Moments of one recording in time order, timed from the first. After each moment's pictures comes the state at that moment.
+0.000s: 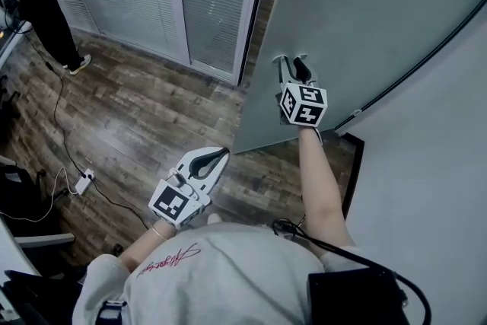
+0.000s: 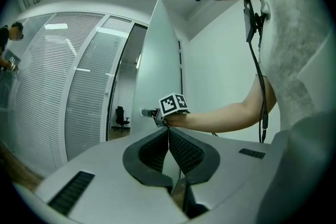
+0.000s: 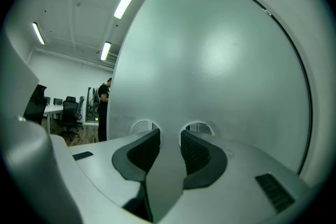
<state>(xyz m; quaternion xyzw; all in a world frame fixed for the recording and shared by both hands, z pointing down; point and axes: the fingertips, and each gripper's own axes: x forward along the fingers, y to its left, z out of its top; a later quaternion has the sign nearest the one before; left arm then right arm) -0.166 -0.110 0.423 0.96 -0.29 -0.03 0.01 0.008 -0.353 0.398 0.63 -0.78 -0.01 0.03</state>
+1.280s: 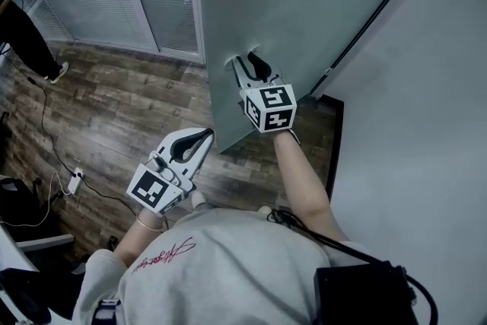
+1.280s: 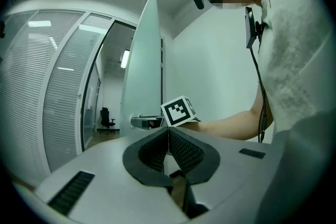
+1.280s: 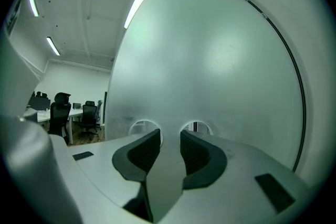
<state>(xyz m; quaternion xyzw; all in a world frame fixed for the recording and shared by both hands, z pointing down) -0.053 -0.031 0.396 0.97 -0.22 -0.02 -0.01 0.042 -0.210 0.400 0.57 -0.82 0.00 0.03</state>
